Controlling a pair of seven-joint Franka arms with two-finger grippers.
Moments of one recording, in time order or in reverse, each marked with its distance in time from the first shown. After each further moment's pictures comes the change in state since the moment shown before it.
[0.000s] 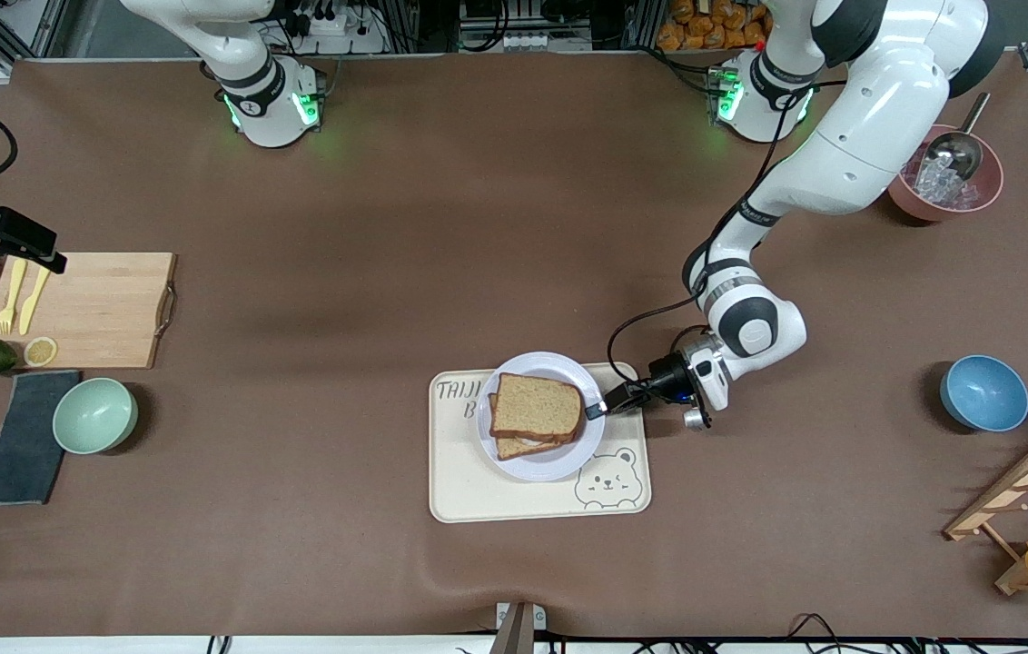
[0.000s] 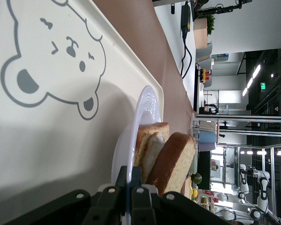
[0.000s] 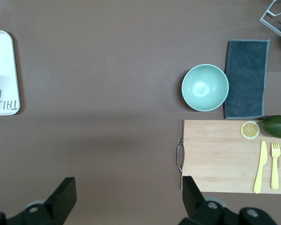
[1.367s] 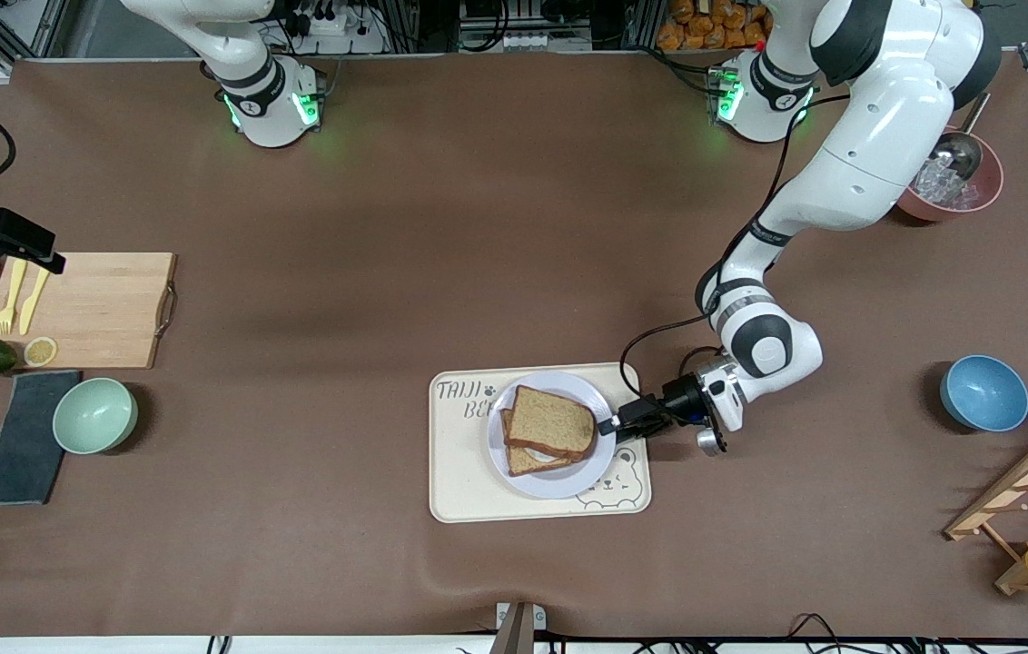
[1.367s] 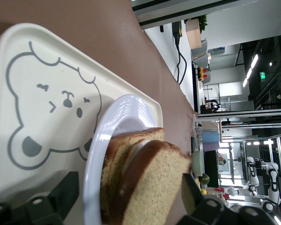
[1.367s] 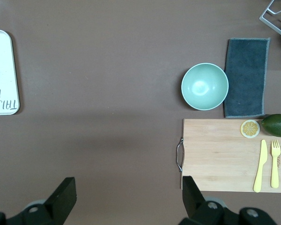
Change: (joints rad) left arm 0.015 0.039 0.020 0.098 0.097 -0.008 0.001; right arm -0.002 0.001 0.001 0.000 0.000 -0.003 0.001
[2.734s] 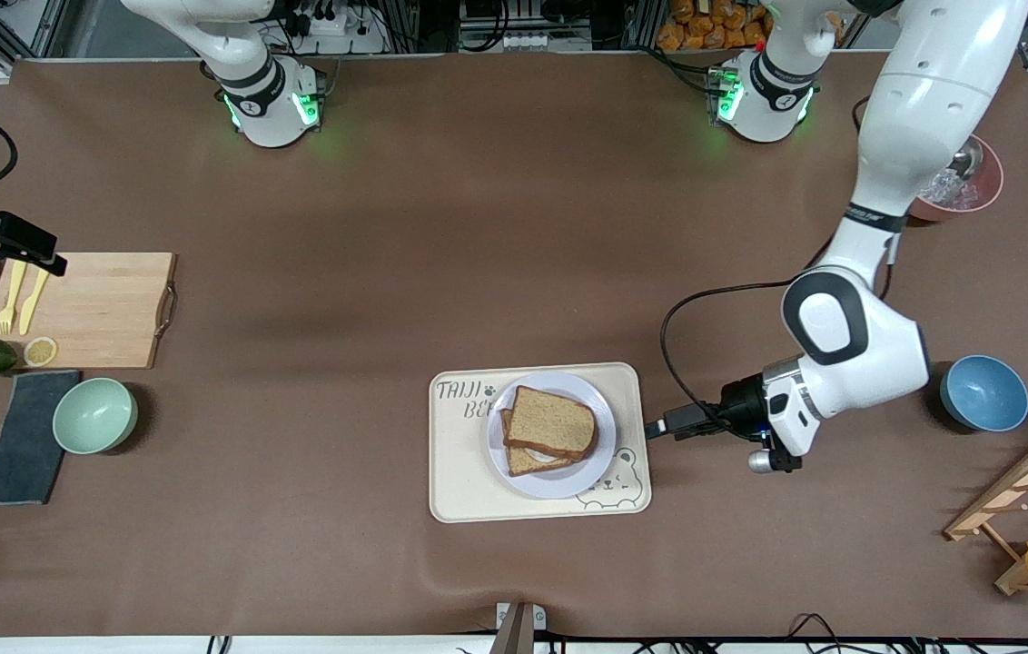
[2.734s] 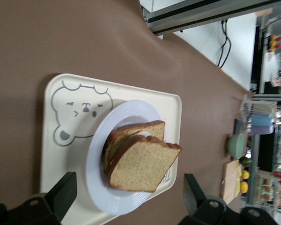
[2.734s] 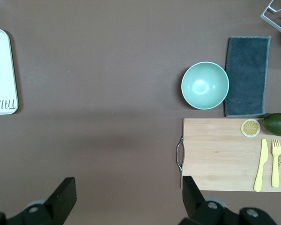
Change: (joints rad) left arm 0.056 -0.260 0.032 0.015 0.855 -0.051 -0.825; right arm -0.002 0.007 0.000 0.000 0.000 0.000 0.001
